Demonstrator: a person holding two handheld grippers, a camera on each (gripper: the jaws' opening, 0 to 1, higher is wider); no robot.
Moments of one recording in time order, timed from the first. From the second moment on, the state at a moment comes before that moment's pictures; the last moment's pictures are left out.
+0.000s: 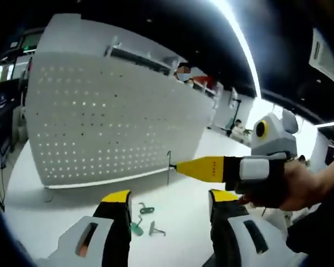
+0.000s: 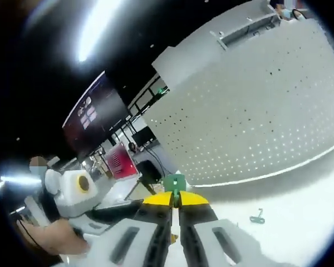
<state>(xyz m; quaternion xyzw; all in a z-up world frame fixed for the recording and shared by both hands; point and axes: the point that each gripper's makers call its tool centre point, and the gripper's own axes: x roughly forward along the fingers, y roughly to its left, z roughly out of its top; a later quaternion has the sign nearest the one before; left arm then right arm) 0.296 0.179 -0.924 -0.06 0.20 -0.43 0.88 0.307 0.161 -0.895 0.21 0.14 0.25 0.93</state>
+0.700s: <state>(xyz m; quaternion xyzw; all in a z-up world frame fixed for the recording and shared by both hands) 0.295 0.190 -0.936 -0.05 0.22 -0.40 0.89 0.329 0.158 -0.879 0.08 0.09 0.22 0.97</state>
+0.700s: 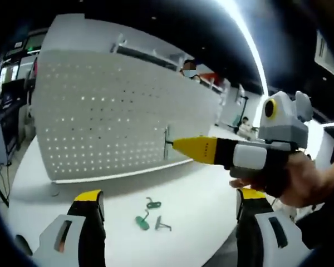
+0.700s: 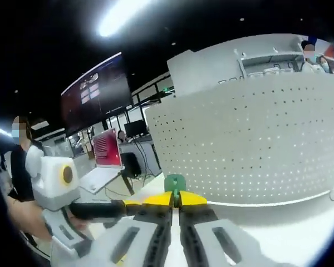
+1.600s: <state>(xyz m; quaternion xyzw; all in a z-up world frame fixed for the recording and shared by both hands) 0.301 0.206 -0.942 -0.04 0.24 -0.39 0.89 0.415 0.101 -0.824 -0.01 -0.02 0.08 1.00</state>
